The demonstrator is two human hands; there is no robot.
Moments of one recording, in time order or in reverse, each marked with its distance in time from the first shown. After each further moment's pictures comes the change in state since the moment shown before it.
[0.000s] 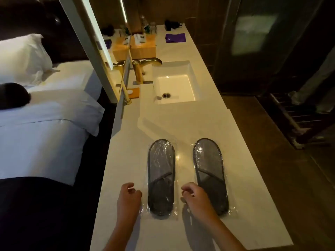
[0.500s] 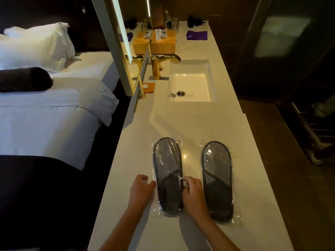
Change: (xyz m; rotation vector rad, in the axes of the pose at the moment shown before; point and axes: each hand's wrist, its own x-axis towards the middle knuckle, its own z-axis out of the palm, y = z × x) left_hand 0.002 0.017 0.019 -0.005 -0.116 -0.100; right_hand 0.029 0.010 0.022 -0.244 0.152 -0.186
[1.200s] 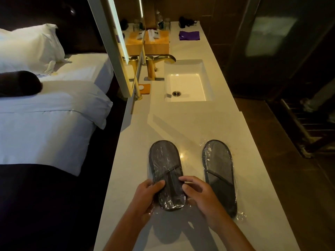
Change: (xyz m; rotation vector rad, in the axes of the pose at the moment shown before) left_hand -0.020 0.009 -0.025 -0.647 -0.486 -0.090; right_hand -0.024 -0.038 -0.044 0.608 -0.265 0.176
